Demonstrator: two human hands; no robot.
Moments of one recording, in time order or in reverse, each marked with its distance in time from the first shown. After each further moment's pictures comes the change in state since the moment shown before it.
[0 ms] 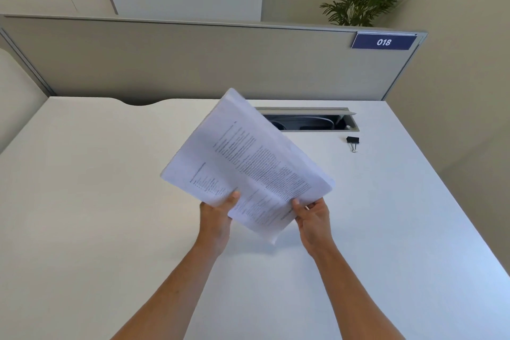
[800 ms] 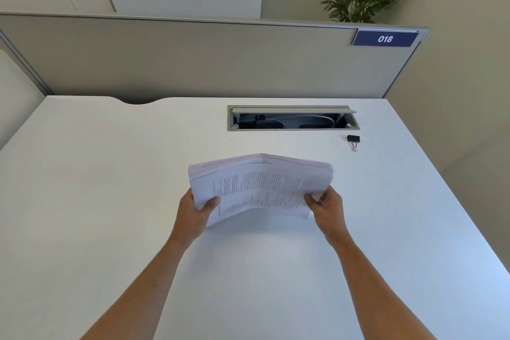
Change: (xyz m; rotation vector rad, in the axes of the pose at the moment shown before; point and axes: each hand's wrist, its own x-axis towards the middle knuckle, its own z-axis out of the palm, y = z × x) left_hand 0.027 0.011 -0.059 0.706 0.023 0.148; right_hand 0.025 -0.023 -0.028 -0.551 0.011 -0.157
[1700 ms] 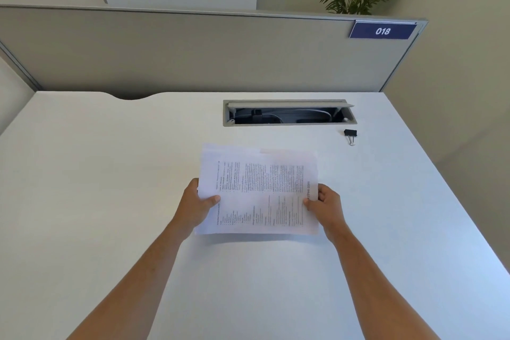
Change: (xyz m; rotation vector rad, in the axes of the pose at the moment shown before) left_hand 0.023 -0.005 0.008 0.099 -0.114 -0.256; right_hand 0.009 0.019 -0.009 -0.088 0.008 0.314
